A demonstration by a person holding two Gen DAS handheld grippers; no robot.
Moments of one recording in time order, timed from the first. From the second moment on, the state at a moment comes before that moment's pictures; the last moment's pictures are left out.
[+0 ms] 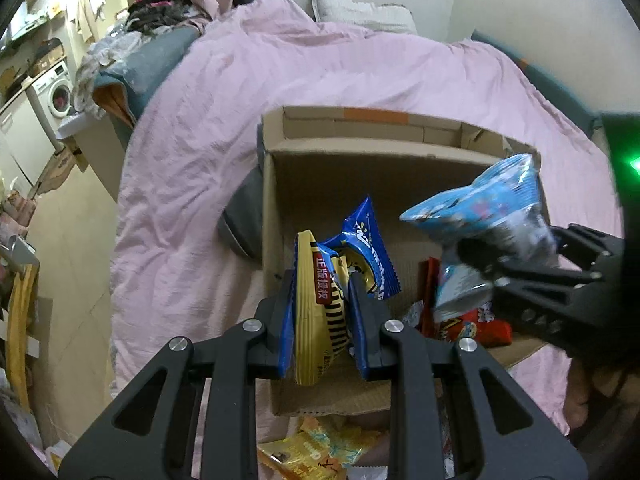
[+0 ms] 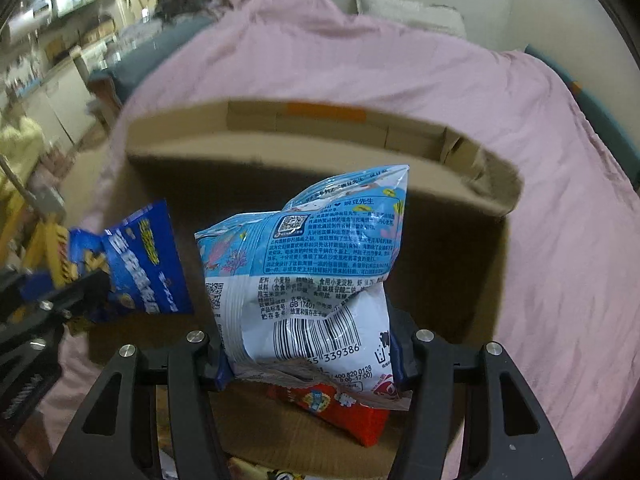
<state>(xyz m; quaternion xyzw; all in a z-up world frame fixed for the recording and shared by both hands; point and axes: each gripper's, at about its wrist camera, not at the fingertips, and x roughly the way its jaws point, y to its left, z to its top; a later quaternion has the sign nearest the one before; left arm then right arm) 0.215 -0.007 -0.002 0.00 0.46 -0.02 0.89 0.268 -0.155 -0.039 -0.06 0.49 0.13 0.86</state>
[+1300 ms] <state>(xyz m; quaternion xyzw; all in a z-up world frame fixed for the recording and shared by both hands) 0.224 -0.023 -0.034 0.03 0.50 -0.06 0.87 0.274 -0.166 -0.069 -0.03 0.53 0.16 0.83</state>
